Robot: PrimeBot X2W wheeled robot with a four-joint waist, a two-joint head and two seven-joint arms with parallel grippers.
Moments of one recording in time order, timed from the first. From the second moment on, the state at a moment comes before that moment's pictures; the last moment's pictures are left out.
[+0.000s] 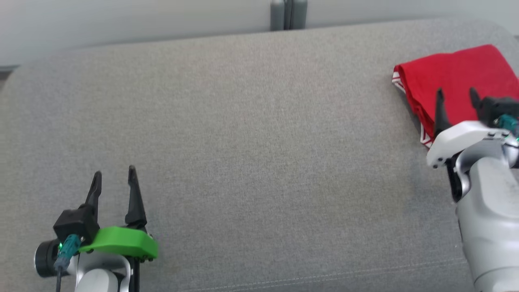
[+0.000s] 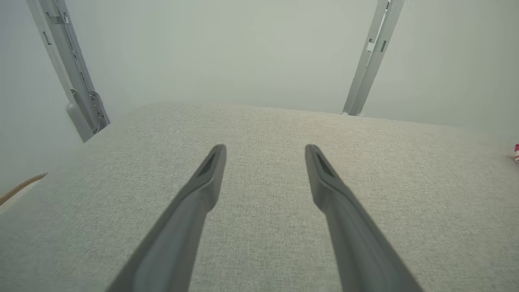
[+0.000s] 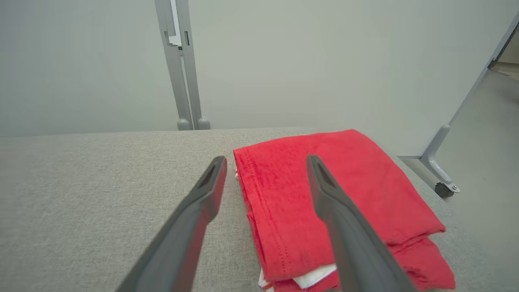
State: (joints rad) left arm -0.13 0.15 -0.13 0.20 -0.34 0.10 -0.21; right arm -0.68 -0.15 -0.26 0.84 -0.09 0.13 -0.25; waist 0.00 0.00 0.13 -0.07
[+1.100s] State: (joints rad) left arm 0.08 0.21 -0.15 0.19 -0.39 0.02 -0.22; right arm -0.06 -0.05 -0.02 0.25 0.15 0.13 -0.10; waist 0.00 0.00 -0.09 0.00
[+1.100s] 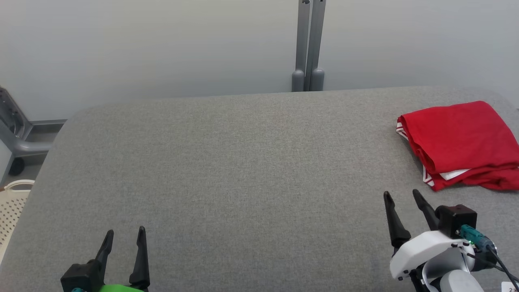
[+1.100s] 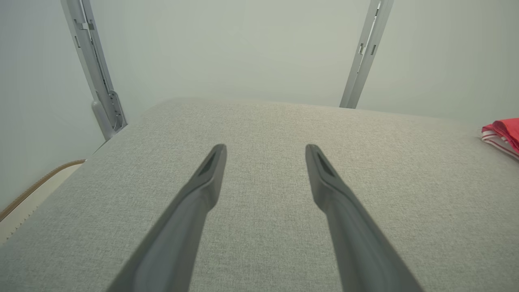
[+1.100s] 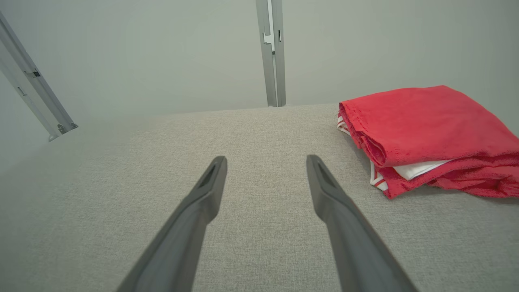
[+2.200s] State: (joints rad) left arm 0.10 0.21 -0.15 0.24 -0.41 0.03 -0.24; right arm -0.02 -0.05 0.04 0.26 0.19 0.13 -0.10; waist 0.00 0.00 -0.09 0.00
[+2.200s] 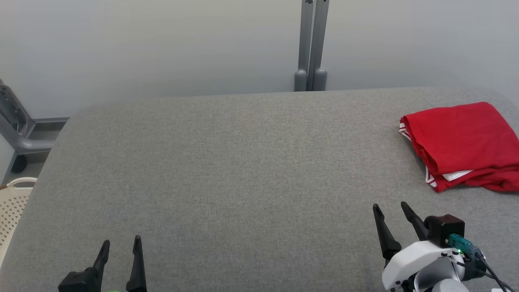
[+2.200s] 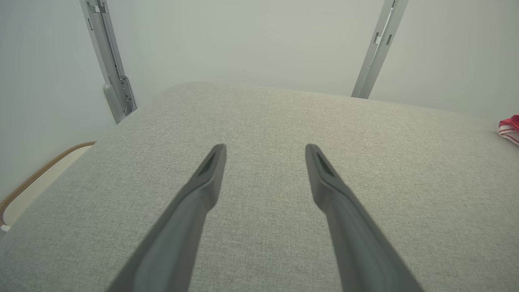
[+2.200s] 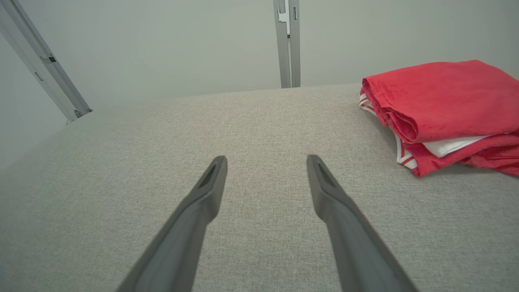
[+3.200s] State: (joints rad) left arm 0.09 0.17 -0.14 0.29 -0.58 0.02 -0.18; right arm 0.00 -0.04 0.02 0.31 0.39 0.13 -0.07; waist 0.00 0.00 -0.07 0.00
